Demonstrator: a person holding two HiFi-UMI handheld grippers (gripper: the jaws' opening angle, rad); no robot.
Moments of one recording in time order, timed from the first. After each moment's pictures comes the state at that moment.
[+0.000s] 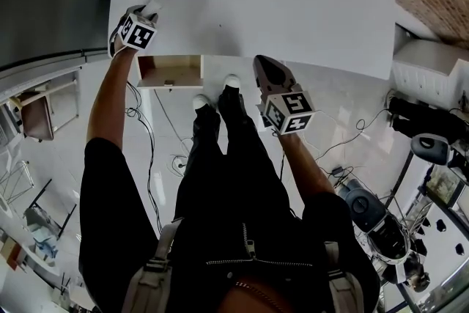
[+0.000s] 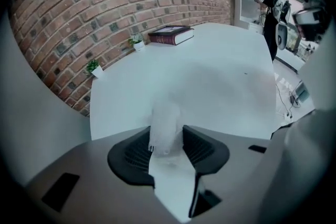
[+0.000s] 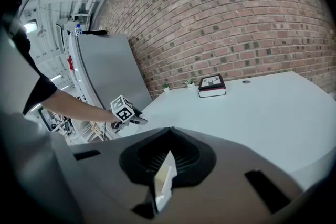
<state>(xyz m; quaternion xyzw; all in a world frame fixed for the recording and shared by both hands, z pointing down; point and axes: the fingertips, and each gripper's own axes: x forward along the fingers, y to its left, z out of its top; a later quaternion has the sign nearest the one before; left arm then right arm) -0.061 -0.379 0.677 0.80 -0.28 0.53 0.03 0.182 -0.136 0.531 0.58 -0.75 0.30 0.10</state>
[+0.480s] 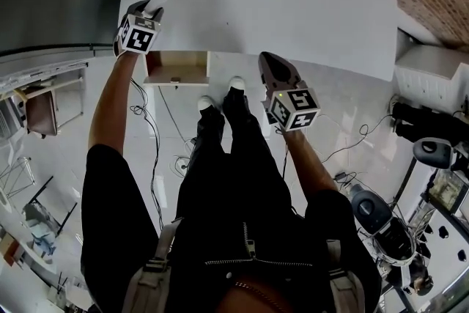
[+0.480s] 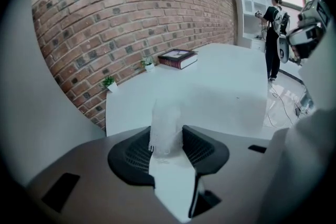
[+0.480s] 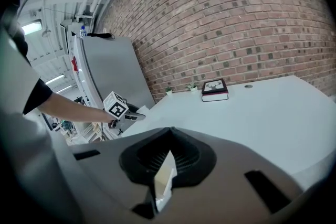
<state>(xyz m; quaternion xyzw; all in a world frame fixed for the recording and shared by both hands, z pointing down) -0.059 -0.370 0.616 0.84 -0.32 0.45 0.02 0.176 -0.133 0.516 0.58 -0.76 0.28 0.10</state>
